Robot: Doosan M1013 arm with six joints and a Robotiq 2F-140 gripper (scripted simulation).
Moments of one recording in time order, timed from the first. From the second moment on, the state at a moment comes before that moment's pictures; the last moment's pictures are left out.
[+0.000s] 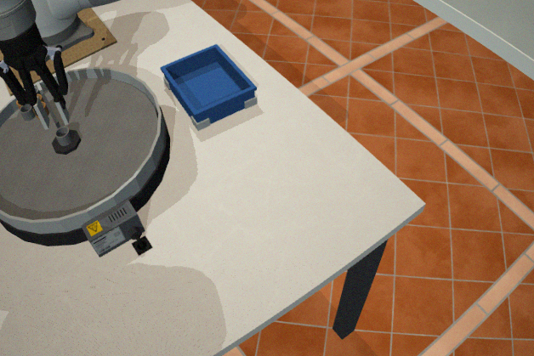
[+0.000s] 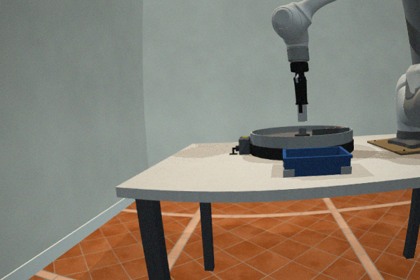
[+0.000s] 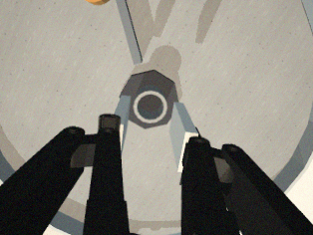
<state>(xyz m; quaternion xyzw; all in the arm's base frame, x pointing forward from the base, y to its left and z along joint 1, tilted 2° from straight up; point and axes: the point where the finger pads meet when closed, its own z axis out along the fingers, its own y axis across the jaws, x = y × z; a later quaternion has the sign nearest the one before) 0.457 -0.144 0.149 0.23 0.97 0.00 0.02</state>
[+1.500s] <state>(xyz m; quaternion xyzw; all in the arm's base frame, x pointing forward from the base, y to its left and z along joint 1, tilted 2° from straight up) 0.291 -0.190 0.145 -0.15 0.93 -0.06 -0.32</state>
